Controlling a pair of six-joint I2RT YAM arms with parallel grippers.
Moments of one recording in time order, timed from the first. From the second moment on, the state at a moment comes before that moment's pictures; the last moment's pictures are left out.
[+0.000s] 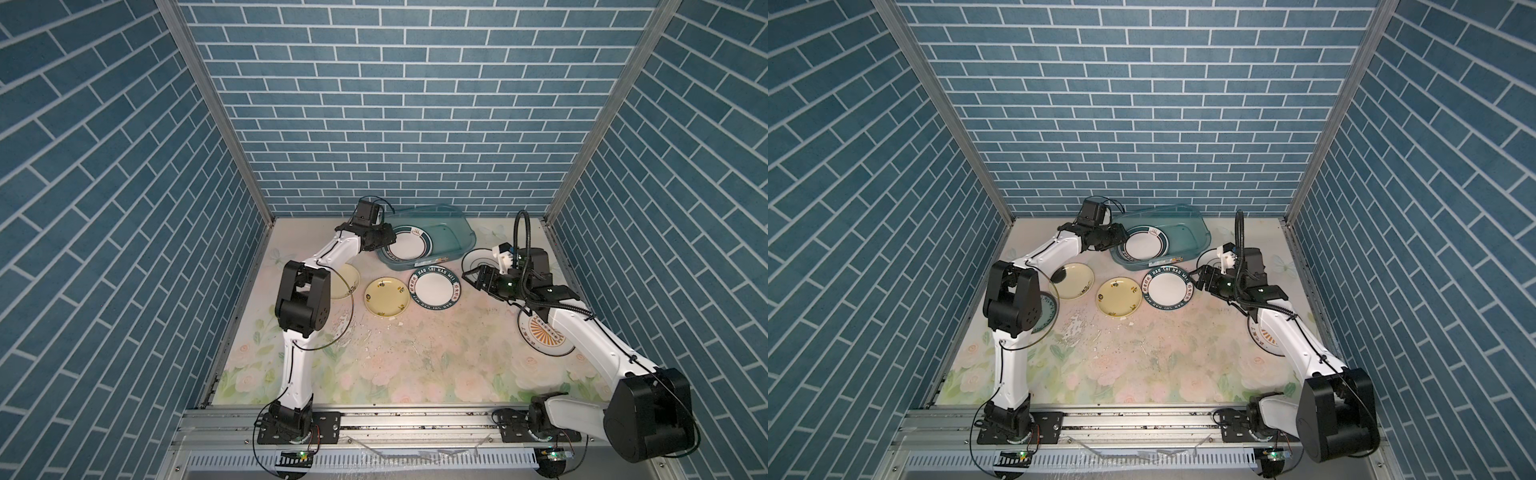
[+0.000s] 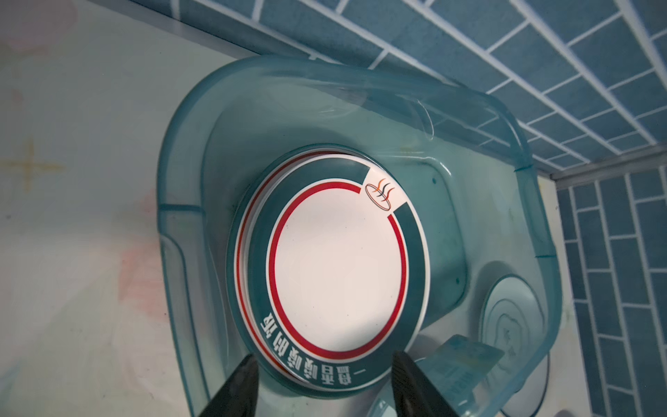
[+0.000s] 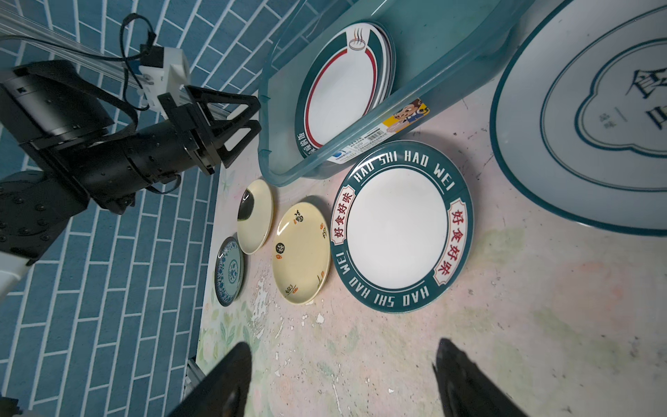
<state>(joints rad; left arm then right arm) -0.33 2.15 1.80 -0.43 0.19 -0.55 0.24 1.25 0.87 -0.32 -0.54 0.57</state>
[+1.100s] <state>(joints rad) -0.35 1.44 0.96 -0.13 0.22 -0.58 0.15 0.91 0.86 -1.00 0.02 0.51</state>
